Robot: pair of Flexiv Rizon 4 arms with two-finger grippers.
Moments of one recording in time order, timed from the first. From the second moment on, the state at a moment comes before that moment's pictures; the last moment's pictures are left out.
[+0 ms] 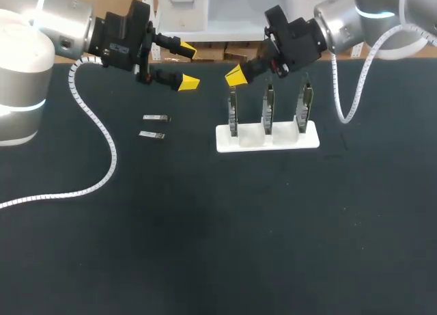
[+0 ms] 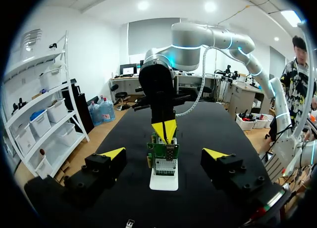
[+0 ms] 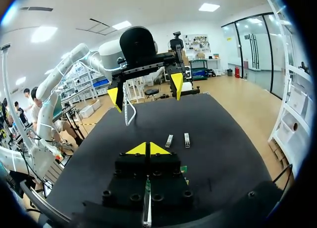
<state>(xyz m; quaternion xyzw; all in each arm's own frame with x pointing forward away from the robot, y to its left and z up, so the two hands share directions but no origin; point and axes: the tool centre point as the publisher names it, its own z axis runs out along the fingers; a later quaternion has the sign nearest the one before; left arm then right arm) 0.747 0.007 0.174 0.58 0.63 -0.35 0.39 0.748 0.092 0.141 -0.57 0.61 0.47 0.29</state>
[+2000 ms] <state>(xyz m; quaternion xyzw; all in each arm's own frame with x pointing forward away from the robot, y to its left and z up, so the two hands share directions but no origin) 0.747 0.007 0.174 0.58 0.63 -0.35 0.39 0.745 0.015 0.198 -0.60 0.59 0.44 0.30</state>
